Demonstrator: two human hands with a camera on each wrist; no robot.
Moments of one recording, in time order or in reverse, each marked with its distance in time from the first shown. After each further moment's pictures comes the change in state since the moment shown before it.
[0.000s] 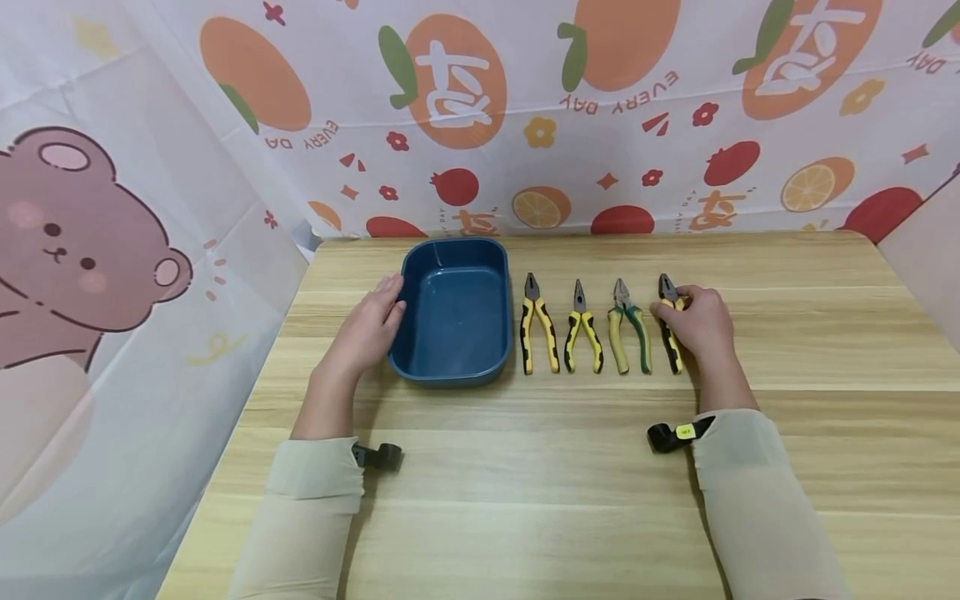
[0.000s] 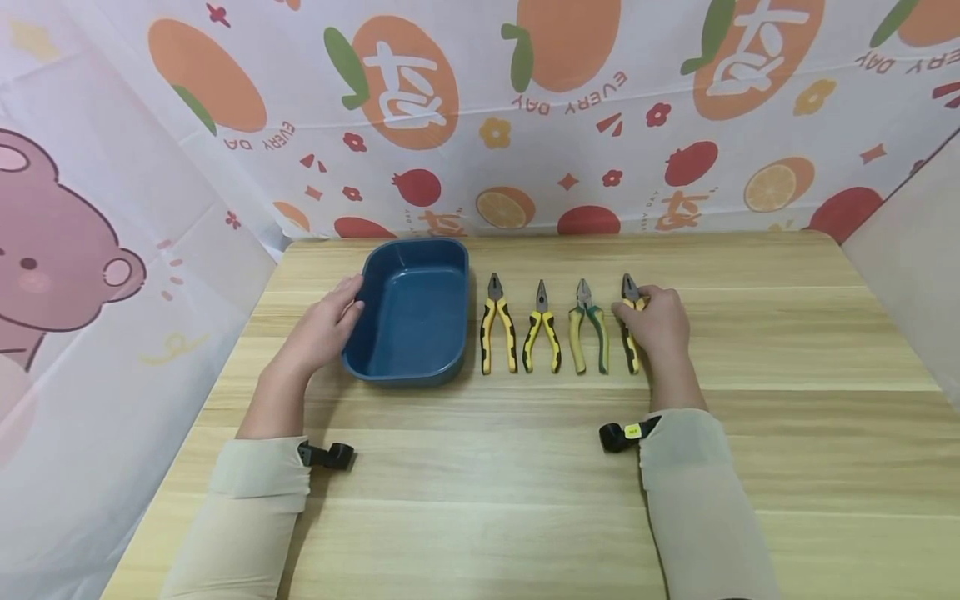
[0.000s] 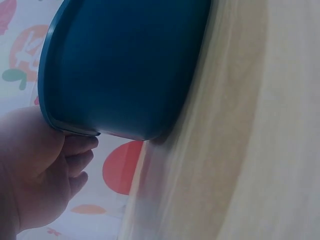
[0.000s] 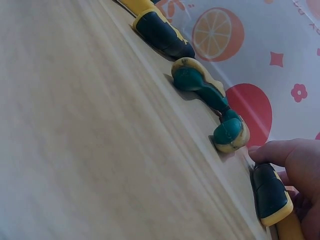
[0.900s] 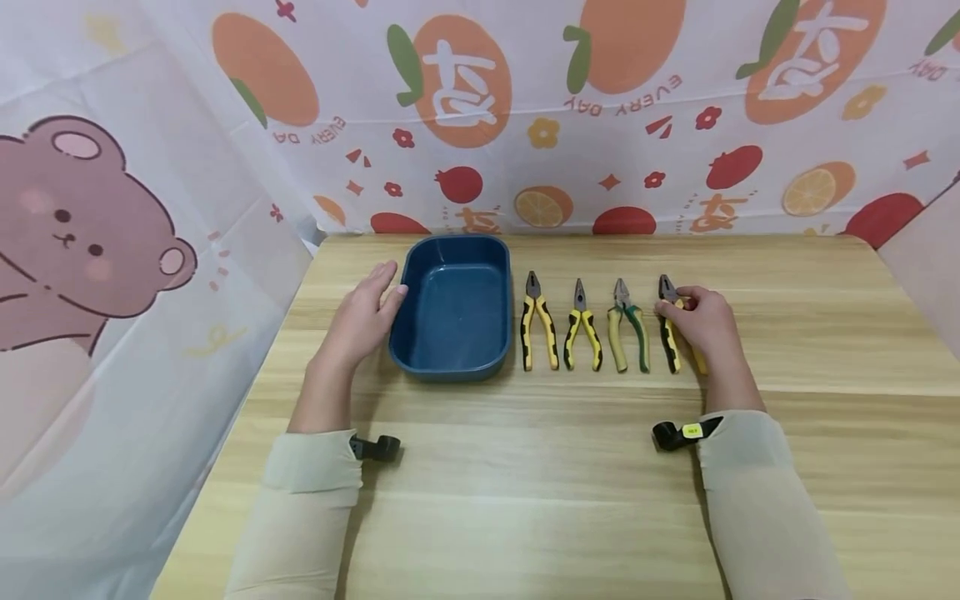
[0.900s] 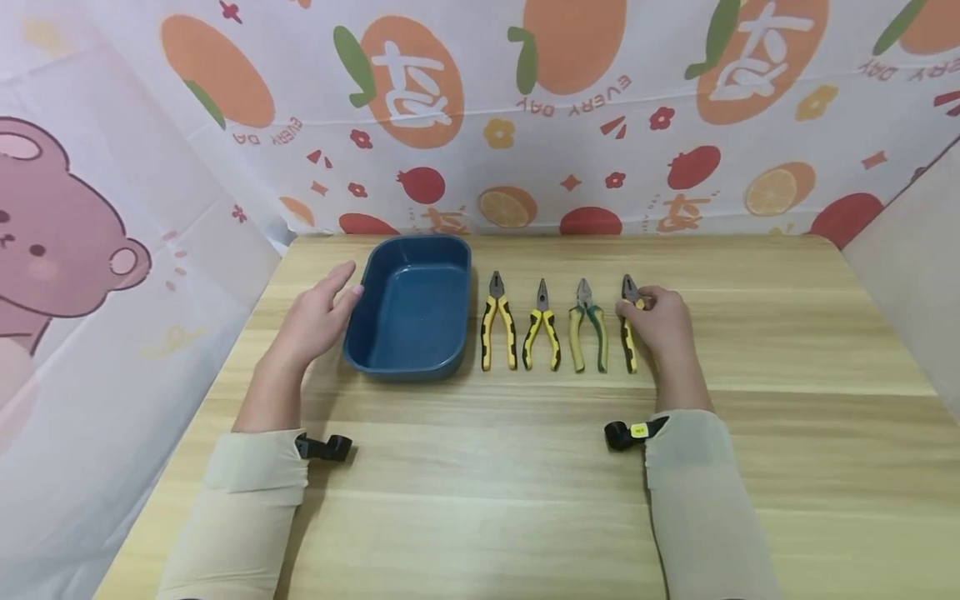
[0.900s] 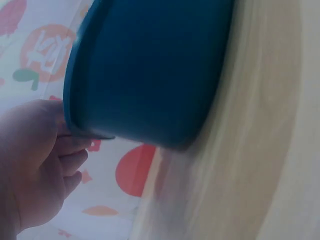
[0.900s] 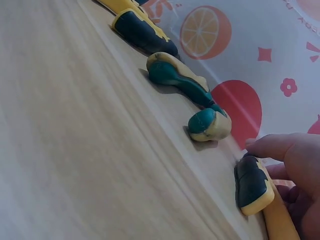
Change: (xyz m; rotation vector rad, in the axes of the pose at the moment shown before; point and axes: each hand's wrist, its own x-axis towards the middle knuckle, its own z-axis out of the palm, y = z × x) left_hand -0.006 0.007 -0.013 -0.060 0.096 -0.003; right_hand -0.006 -0.003 -0.011 0.061 -0.064 0.009
